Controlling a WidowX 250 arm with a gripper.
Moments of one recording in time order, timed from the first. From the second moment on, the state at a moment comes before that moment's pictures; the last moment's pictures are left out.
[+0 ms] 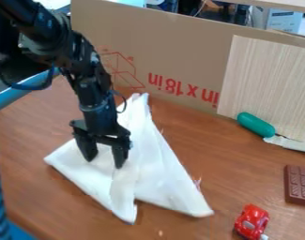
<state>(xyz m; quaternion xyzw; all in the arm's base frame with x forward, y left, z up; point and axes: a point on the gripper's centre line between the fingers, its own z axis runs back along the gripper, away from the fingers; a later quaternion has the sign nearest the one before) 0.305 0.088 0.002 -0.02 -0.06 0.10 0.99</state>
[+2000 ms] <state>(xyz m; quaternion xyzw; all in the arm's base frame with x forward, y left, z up) 0.285 0.080 -0.002 -0.03 -0.04 0.08 1.00</state>
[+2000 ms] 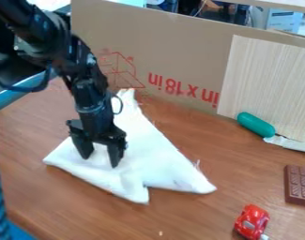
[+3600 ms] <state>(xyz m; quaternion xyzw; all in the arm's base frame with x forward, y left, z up) 0.324 0.102 0.000 -0.02 -0.05 0.14 0.99</state>
